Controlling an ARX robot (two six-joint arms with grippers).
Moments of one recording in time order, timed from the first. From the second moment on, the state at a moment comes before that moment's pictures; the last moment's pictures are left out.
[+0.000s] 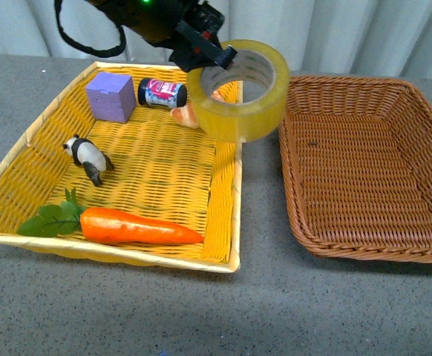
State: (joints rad) left arm -0.30 2.05 1.41 -0.04 0.29 0.52; right arm 0.00 0.00 0.01 0.00 0.00 0.00
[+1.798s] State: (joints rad) left arm -0.41 2.12 1.64 -0.14 0.32 0.56; right arm 0.18 1.69 1.06 0.01 -0.09 -0.13
